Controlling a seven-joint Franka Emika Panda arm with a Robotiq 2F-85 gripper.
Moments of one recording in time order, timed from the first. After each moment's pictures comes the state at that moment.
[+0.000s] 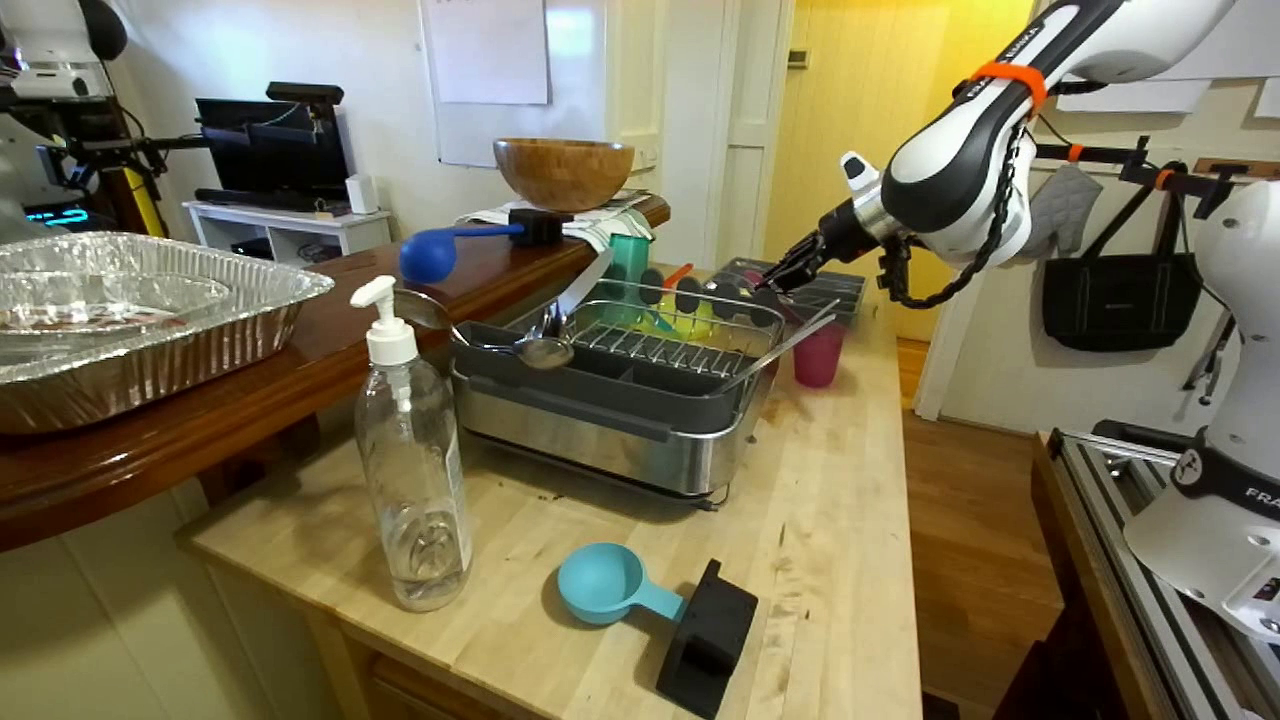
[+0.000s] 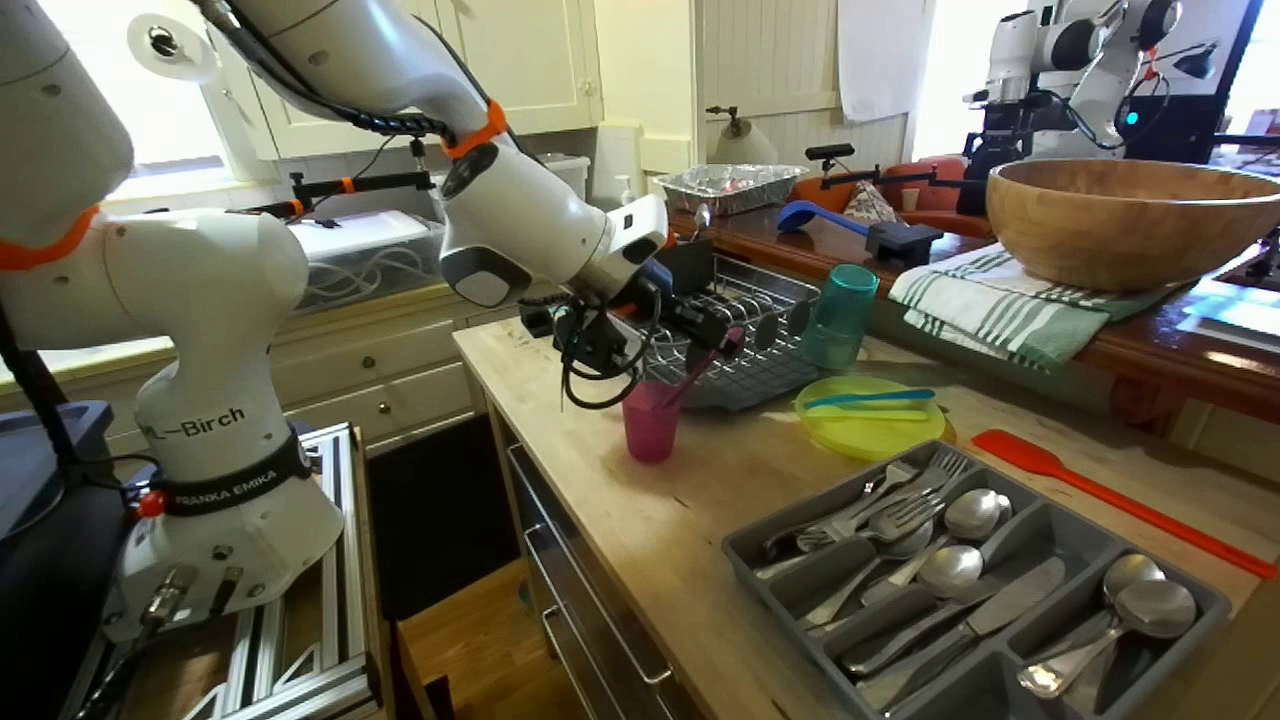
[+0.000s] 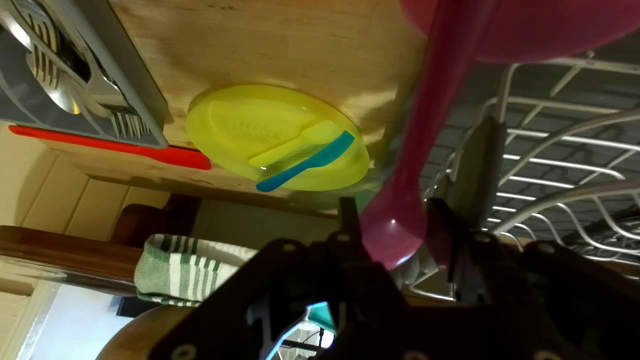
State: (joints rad) arm 1.42 -0.48 -1.65 -2.75 0.42 3.69 -1.05
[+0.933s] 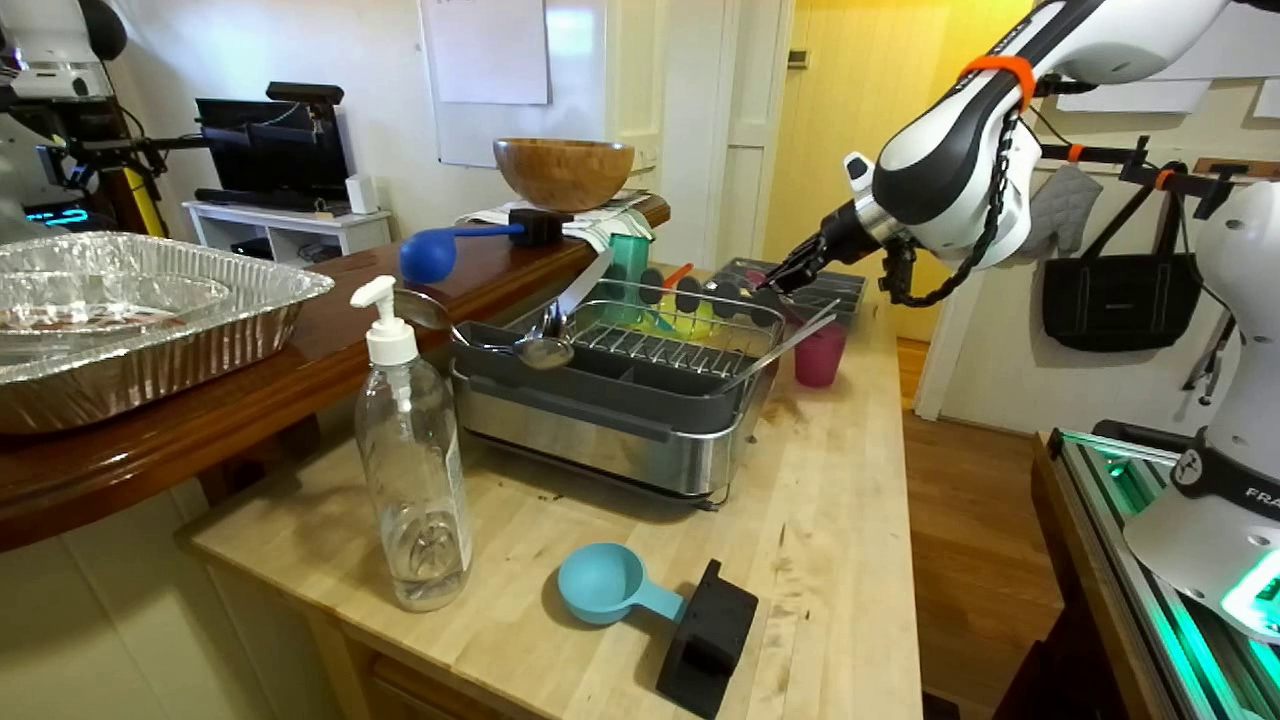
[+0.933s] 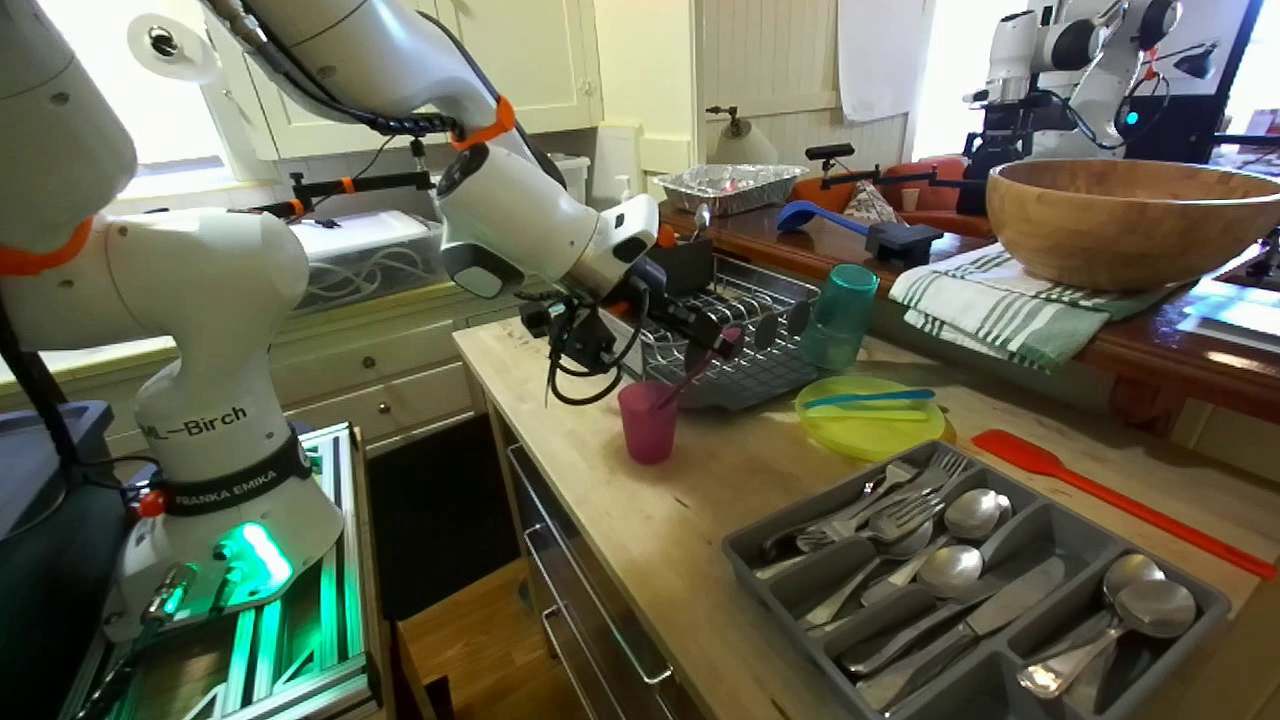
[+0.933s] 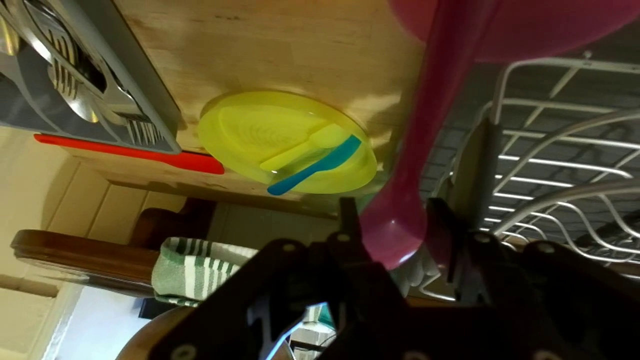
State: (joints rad) arm 1.46 -0.52 -1.62 -2.74 0.58 3.76 -1.15
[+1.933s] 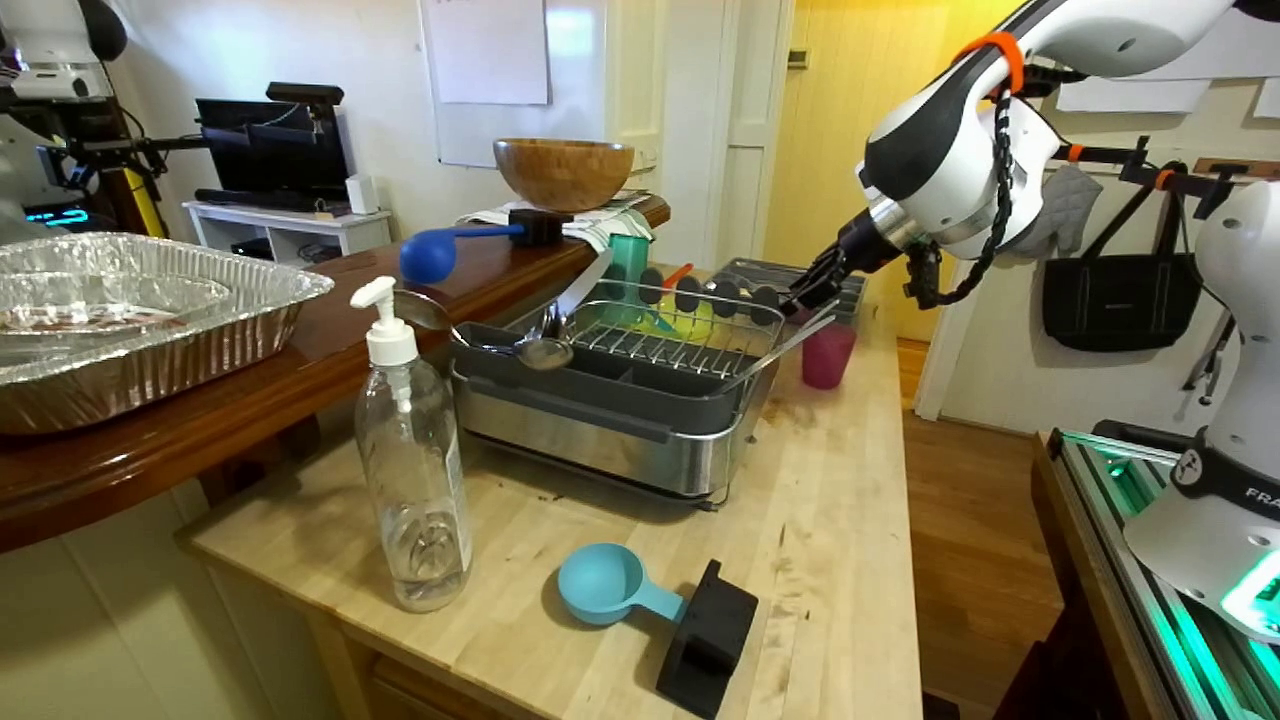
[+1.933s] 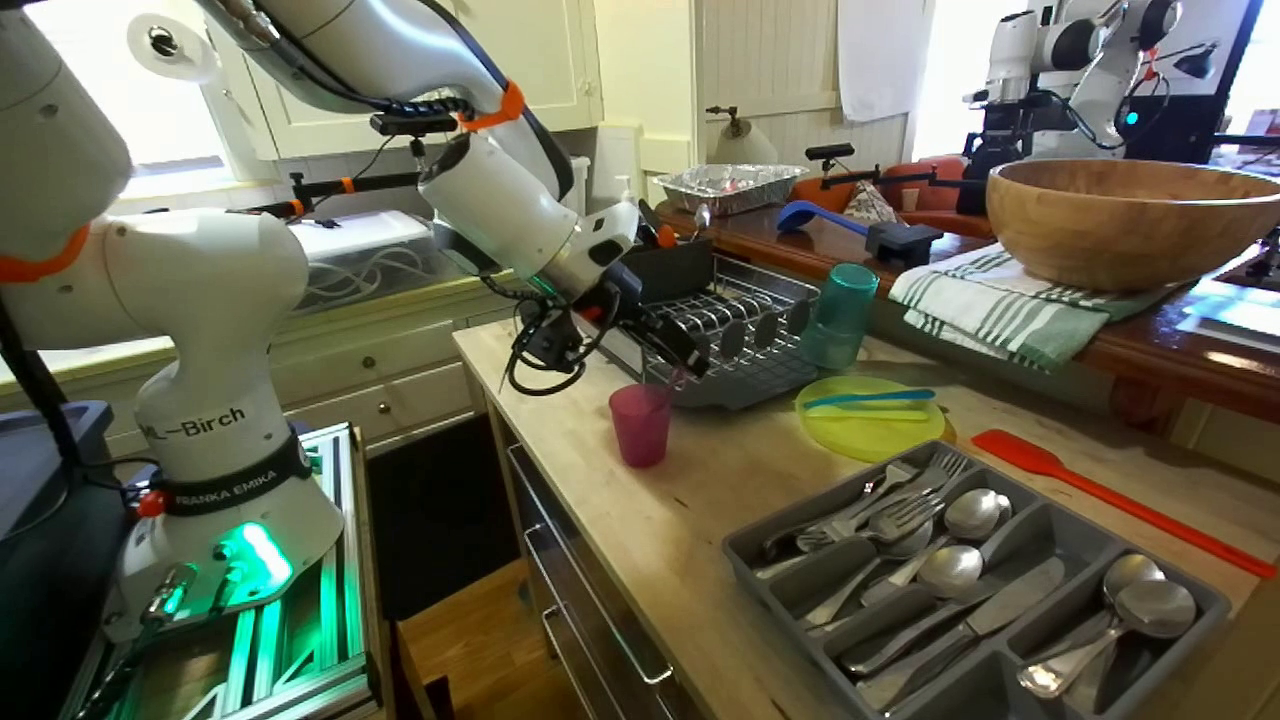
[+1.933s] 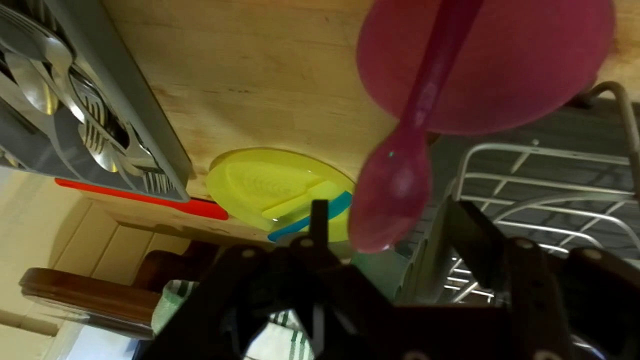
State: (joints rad) arm 1.42 -0.58 -1.49 -2.74 0.94 3.81 -1.45
